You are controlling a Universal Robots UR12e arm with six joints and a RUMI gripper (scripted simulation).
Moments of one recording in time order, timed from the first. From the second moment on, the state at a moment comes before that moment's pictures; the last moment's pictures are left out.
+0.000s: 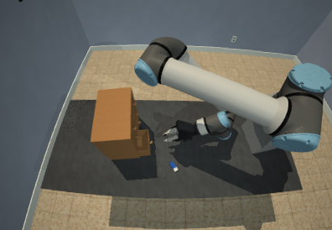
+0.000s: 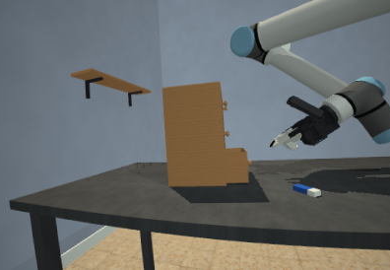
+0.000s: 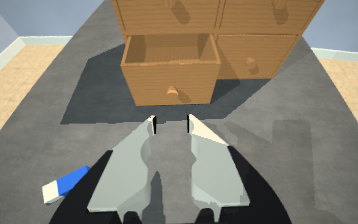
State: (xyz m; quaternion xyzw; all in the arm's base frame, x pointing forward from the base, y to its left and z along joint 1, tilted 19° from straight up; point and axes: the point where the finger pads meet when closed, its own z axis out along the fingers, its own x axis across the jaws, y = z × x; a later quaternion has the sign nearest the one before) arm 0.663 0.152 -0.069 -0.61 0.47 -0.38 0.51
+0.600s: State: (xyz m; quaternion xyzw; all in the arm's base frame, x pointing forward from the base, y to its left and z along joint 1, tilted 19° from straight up) arm 0.702 0.164 -0.097 -0.61 0.47 -0.38 0.51
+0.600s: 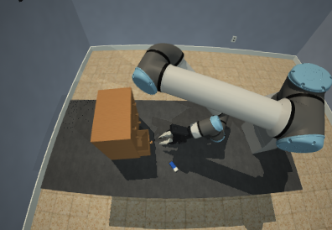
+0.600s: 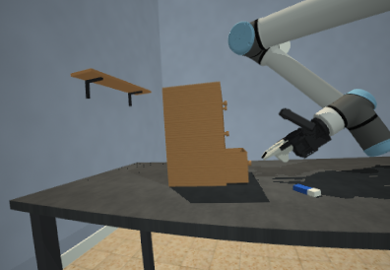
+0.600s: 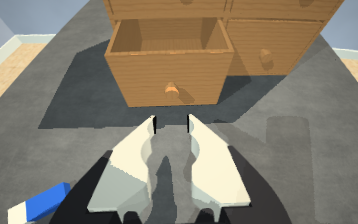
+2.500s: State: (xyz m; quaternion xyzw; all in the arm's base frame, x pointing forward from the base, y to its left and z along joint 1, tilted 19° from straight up) arm 0.722 0.170 -0.111 -0.61 0.47 -0.38 0.51
